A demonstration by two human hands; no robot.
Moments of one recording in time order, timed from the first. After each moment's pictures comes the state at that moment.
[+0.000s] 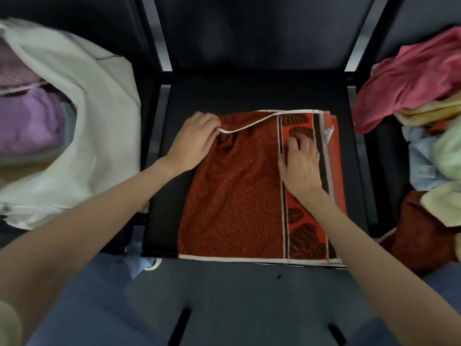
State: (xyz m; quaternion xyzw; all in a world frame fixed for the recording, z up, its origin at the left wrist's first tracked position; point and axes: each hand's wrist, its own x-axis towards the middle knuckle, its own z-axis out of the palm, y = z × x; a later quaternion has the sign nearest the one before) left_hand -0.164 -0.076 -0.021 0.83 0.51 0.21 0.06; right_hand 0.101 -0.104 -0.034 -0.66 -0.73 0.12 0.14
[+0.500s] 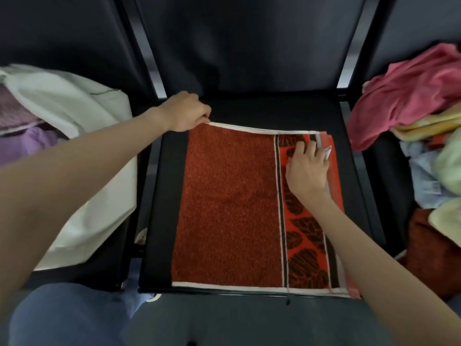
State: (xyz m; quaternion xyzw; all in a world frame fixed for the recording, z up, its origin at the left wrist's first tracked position) left_hand -0.182 0.053 0.042 0.87 0.48 -0.13 0.05; right_hand 0.107 -0.062 -0.031 -0.72 -0.68 0.05 0.06
